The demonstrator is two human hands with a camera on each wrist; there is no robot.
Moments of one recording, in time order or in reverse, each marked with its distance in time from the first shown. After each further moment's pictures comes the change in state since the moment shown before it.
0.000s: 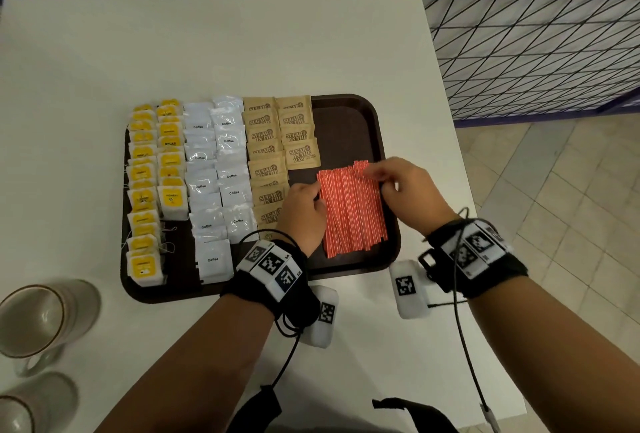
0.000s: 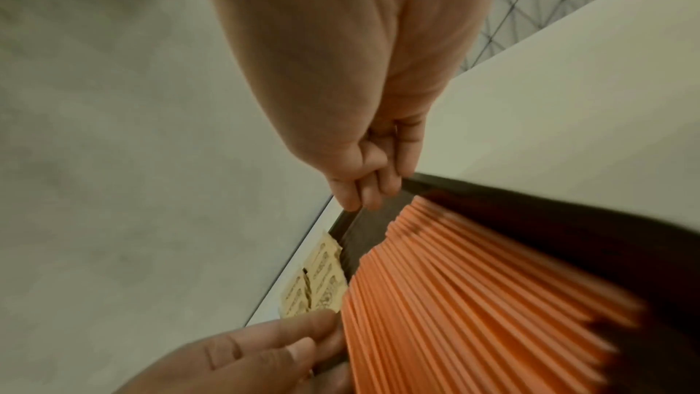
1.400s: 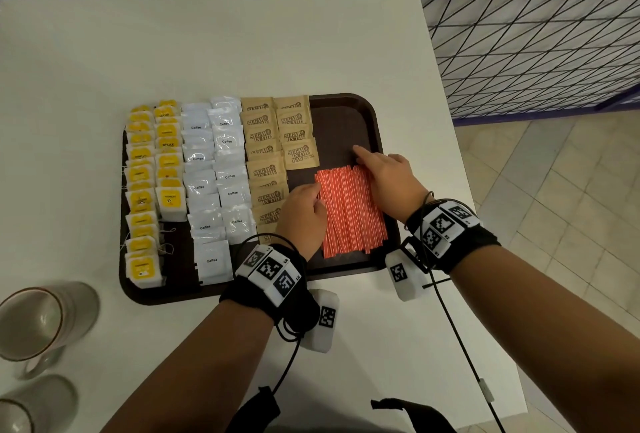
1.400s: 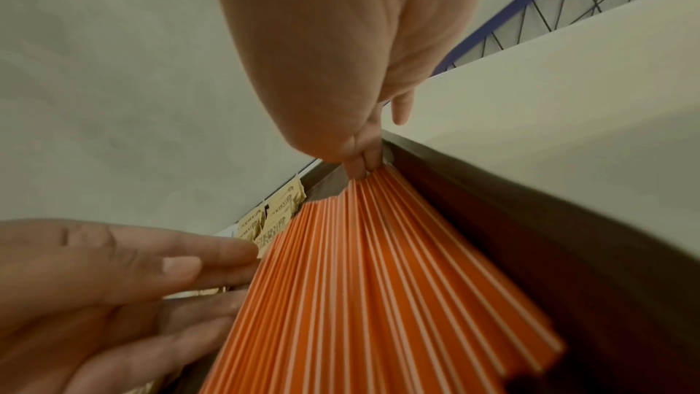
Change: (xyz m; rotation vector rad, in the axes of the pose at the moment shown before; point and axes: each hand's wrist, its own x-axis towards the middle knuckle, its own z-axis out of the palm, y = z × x) left_hand 0.001 -0.009 0.009 -0.037 0.011 0.028; right_hand 0.030 0.020 0.023 -0.371 -0.147 -0.086
